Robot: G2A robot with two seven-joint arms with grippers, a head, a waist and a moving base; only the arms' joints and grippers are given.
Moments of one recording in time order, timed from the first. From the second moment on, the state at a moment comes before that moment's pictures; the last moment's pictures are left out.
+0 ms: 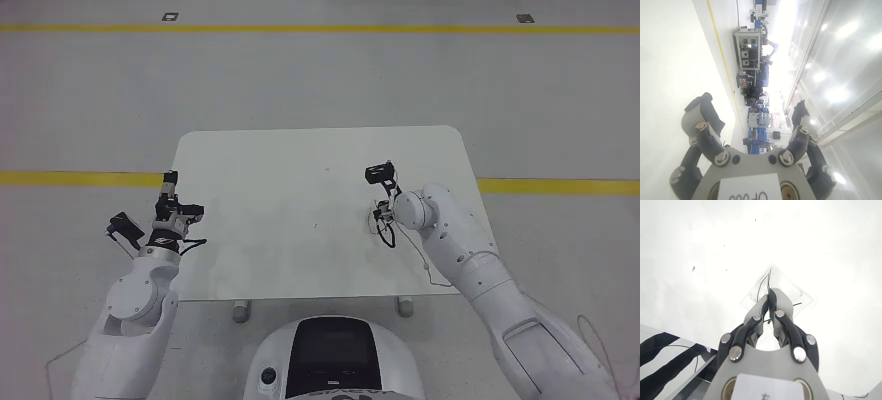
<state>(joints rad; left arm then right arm) 1.73 -1.15 -1.60 -1.80 -0.42 0.00 0.00 -0.94 -1.32 0.95 -1.12 -0.98 0.08 0.99</state>
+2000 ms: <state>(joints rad) 1.73 -1.15 -1.60 -1.80 -0.42 0.00 0.00 -0.85 -1.39 0.89 -0.90 -0.90 0.06 0.94</state>
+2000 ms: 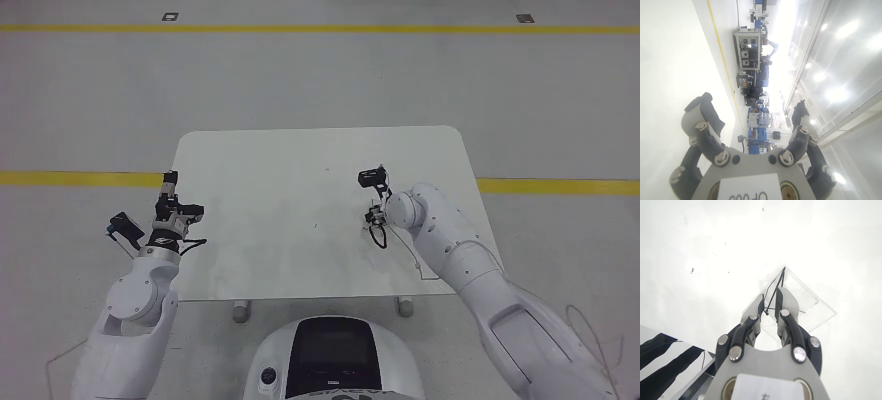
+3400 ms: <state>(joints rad) 1.73 -1.15 -1.60 -1.80 -0.42 0.00 0.00 -1.00 -1.34 1.09 -1.02 -0.75 -0.11 0.81</state>
